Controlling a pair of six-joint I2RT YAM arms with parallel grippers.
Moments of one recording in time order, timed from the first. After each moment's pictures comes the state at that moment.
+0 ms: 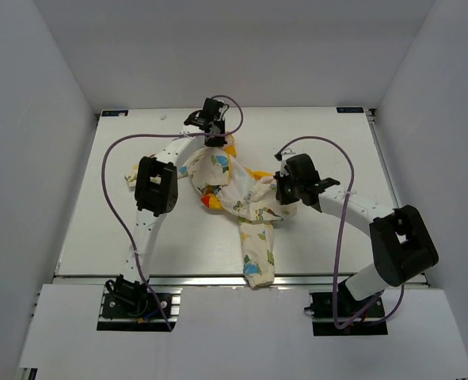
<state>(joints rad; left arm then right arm) -0.40 2.50 2.26 -0.61 -0.05 -0.31 0.51 1.50 0.88 -0.19 -0.07 0.14</state>
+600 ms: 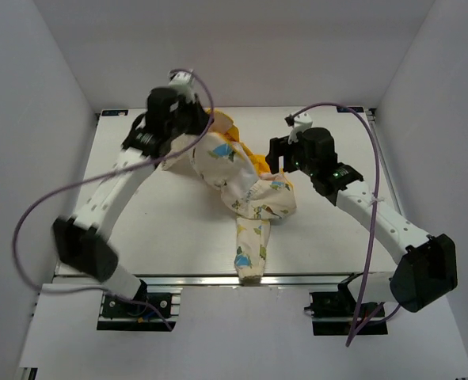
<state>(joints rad) -0.40 1.74 1.73 -0.40 0.09 -0.30 0.51 1.32 1.12 -0.16 -0.05 0.06</state>
